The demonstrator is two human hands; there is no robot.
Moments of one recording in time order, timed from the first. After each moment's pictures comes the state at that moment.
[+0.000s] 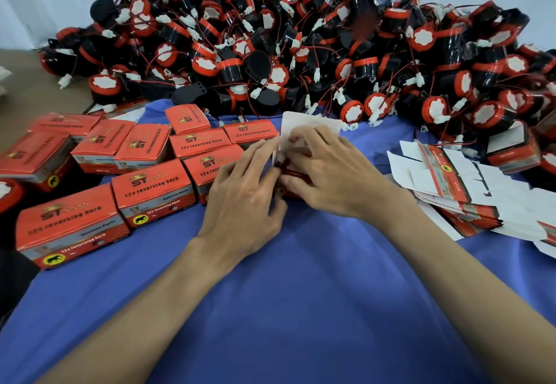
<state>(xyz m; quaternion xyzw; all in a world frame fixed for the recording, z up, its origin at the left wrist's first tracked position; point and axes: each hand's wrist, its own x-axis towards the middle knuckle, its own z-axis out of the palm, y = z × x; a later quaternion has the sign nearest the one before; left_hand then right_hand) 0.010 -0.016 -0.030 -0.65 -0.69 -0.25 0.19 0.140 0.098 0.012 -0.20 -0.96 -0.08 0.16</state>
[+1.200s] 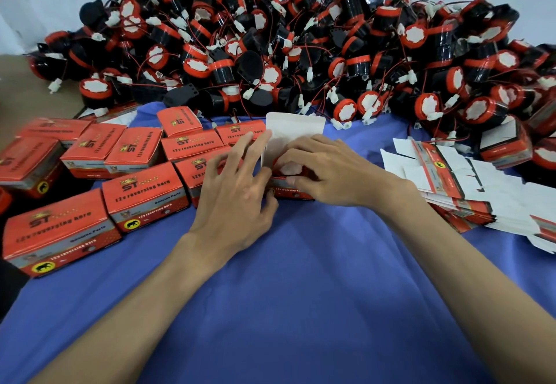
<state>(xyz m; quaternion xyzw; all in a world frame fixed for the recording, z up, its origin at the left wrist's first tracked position) 0.001 -0.008 -0.031 -0.65 -0.70 -0.18 0.23 0.144 0.117 0.011 -0.18 -0.97 0.06 0.12</state>
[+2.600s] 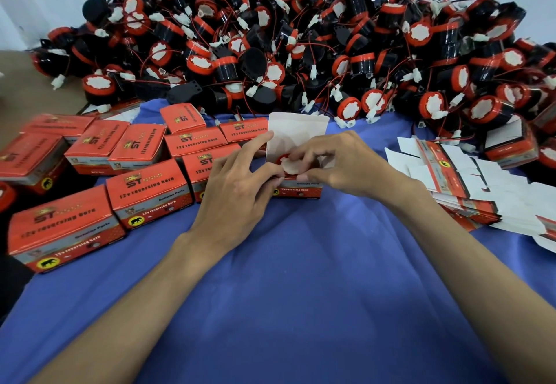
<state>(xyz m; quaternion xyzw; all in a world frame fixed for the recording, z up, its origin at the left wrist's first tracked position) -0.005 -0.007 -0.036 -0.67 -0.65 -0.34 0.15 0.151 0.117 0.020 -0.21 -0.92 0.25 0.20</state>
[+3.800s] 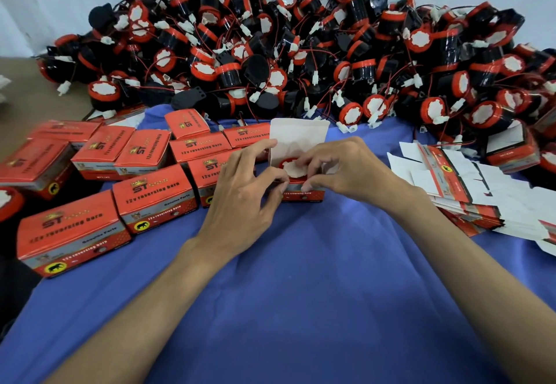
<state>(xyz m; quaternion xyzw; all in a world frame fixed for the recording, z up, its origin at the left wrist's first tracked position) -0.005 -0.006 -0.037 -0.67 -0.63 -0.38 0.13 0.150 0.125 0.011 -0.19 -0.93 0.20 0.22</state>
